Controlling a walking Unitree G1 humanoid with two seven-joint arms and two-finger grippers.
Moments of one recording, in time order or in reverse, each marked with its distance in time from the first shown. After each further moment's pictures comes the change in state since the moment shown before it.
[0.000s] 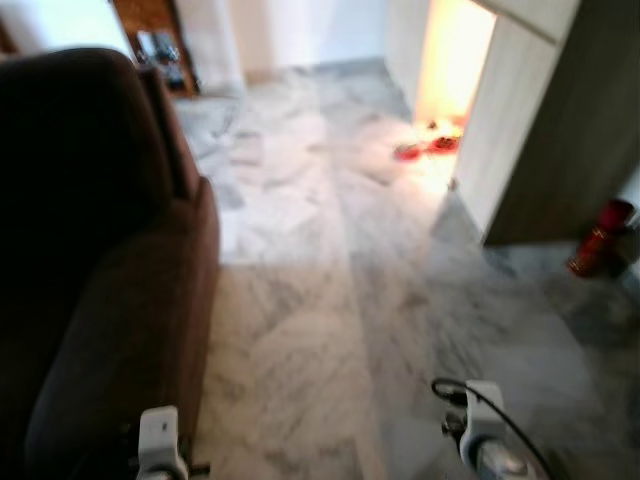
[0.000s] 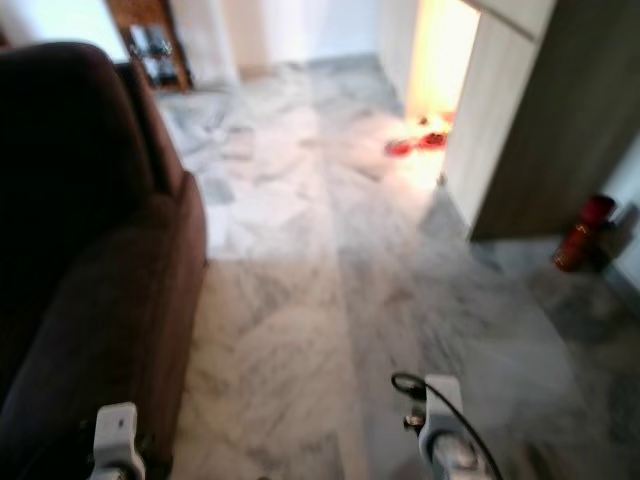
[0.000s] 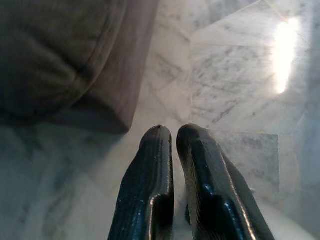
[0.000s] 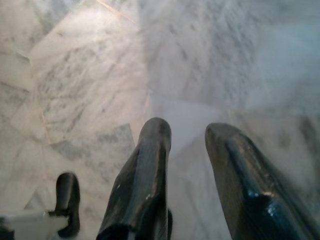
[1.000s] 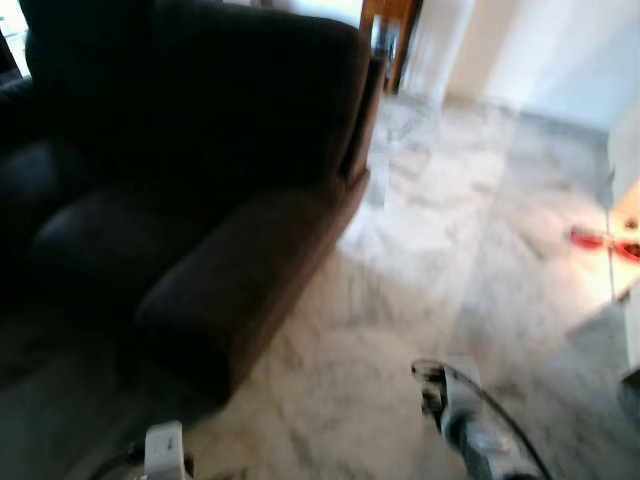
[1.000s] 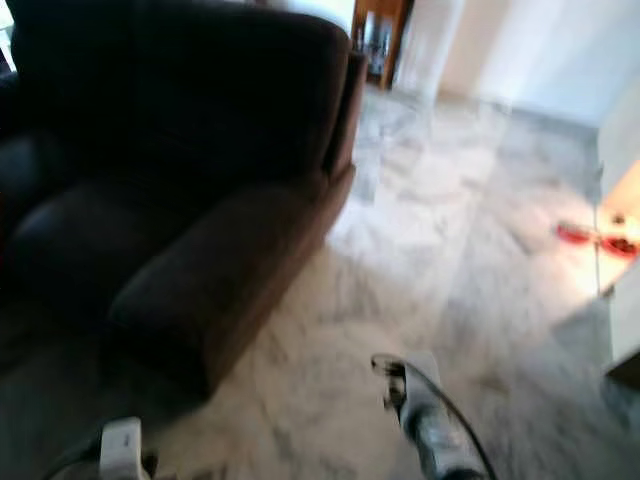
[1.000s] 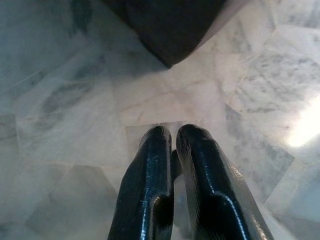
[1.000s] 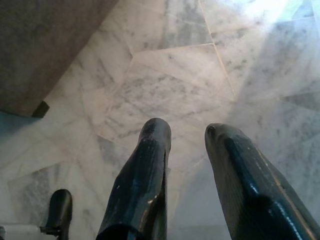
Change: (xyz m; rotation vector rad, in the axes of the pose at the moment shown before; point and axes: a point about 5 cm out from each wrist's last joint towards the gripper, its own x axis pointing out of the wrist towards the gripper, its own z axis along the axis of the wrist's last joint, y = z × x) left arm -0.006 -0.015 -0.020 -0.044 0.058 0.043; right arm 0.003 0.017 0.022 -0.080 -0.065 0.113
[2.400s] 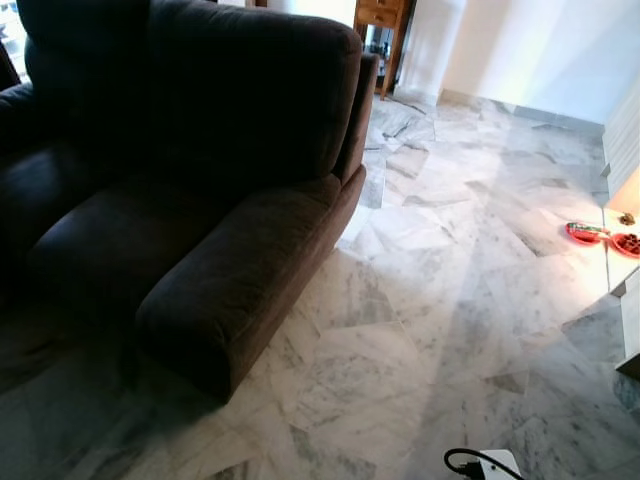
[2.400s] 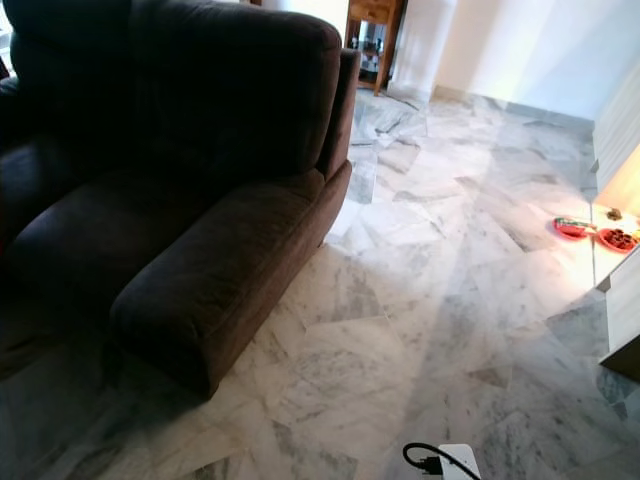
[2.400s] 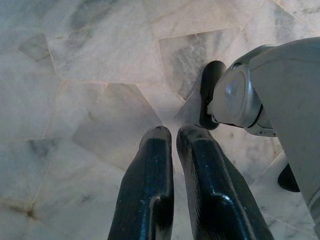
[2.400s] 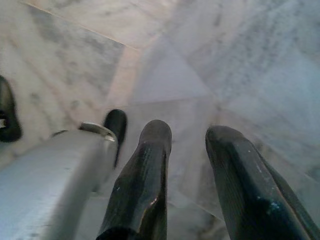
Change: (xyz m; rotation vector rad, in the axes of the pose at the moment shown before) left arm -0.046 0.049 -0.083 0.082 0.249 0.104; right arm -0.040 -0.042 -0.105 -0.059 0.406 -0.143
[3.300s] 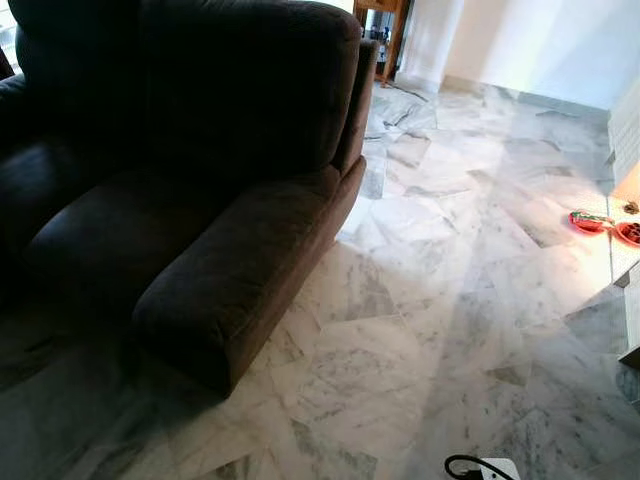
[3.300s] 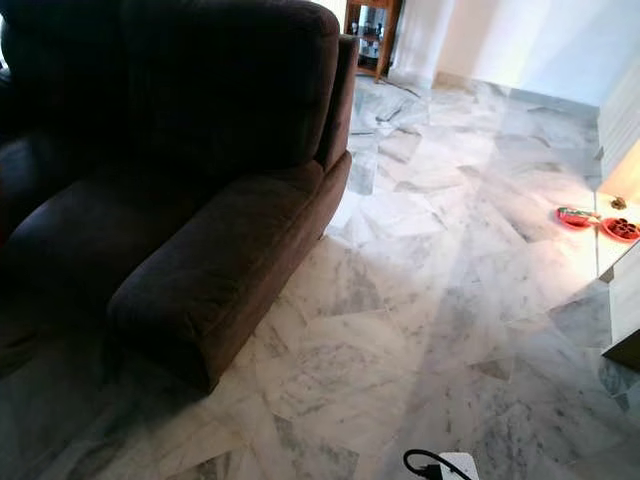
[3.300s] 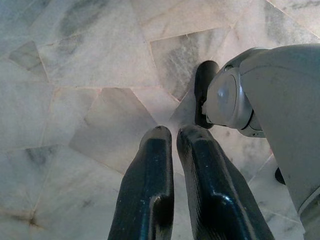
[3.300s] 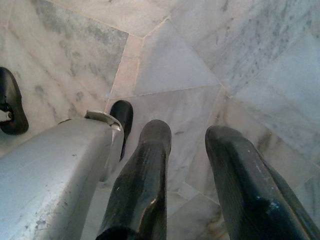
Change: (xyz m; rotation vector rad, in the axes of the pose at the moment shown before) left arm 0.004 -0.002 0.010 0.022 -0.003 -0.053; right arm 0.000 0.010 -0.008 0.015 0.009 0.031
